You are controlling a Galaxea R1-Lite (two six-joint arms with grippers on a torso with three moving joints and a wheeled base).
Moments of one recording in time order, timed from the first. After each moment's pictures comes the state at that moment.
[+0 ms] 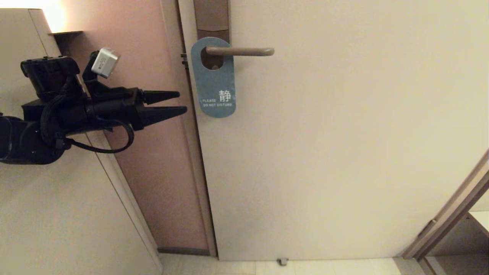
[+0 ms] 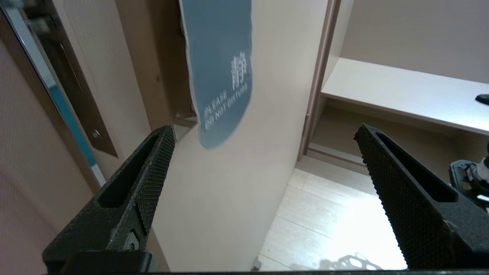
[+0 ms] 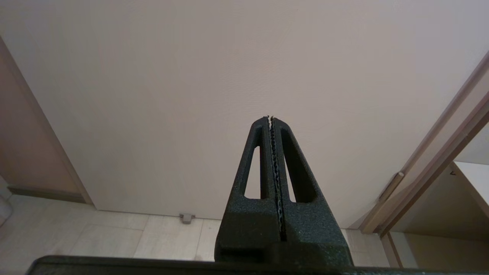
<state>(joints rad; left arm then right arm) -0.04 1.83 -1.17 -0.69 -1.13 -0.03 0.00 0.00 0.00 0.00 0.00 -0.05</state>
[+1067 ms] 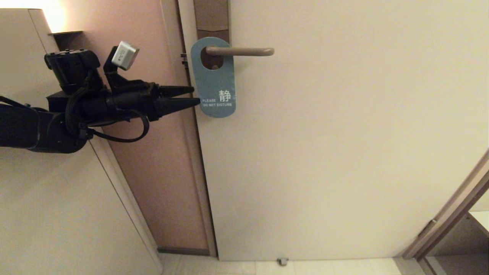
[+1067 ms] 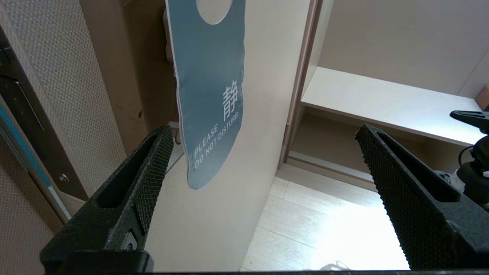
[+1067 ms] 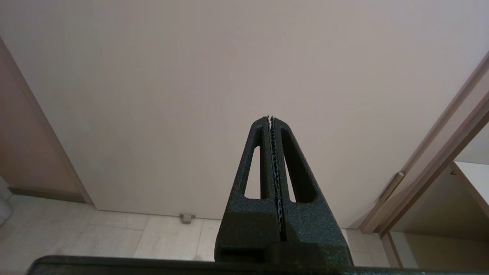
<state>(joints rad) -0.11 1.90 -1.29 -0.69 -1.14 -0.12 0.00 0.00 0.00 0.00 0.00 -0.05</state>
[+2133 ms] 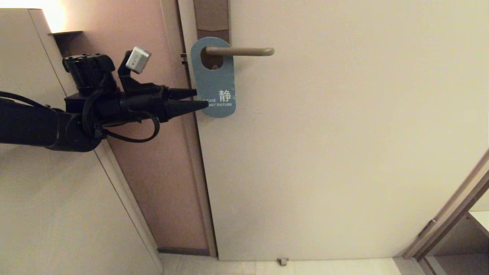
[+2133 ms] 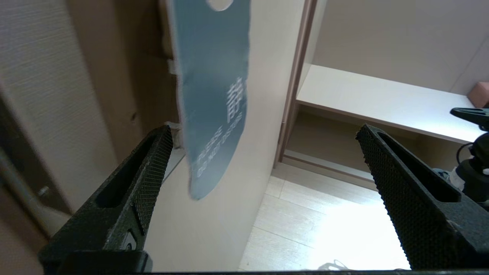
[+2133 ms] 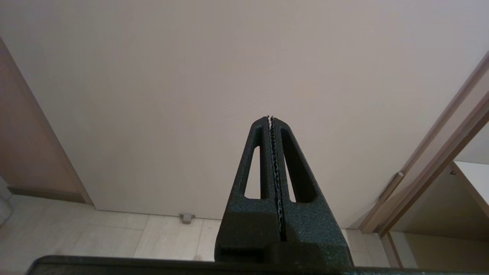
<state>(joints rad) -0.13 1.96 -1.34 -0.69 -1.14 -0.12 0.00 0.00 0.00 0.00 0.00 -0.05</state>
